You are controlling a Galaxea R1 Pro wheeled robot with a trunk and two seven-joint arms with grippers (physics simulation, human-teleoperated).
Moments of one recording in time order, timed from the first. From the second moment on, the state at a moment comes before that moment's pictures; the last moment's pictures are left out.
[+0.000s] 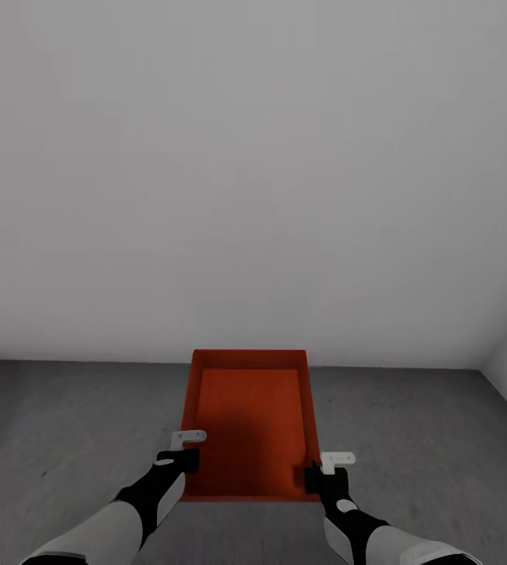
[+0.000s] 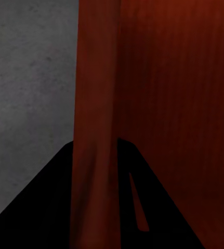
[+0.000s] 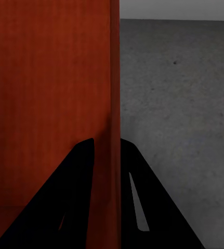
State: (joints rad) left arm -0.68 -0.11 -0.04 -0.24 0.07 0.08 0.19; right arm -0.67 0.12 0.17 0.00 -0.13 -0.37 -0.14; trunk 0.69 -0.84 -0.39
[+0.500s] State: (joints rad) left arm -0.68 -0.11 -0.04 -0.24 0.07 0.08 0.19; right arm -0.67 0.12 0.17 0.00 -0.13 -0.37 -0.14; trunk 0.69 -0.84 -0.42
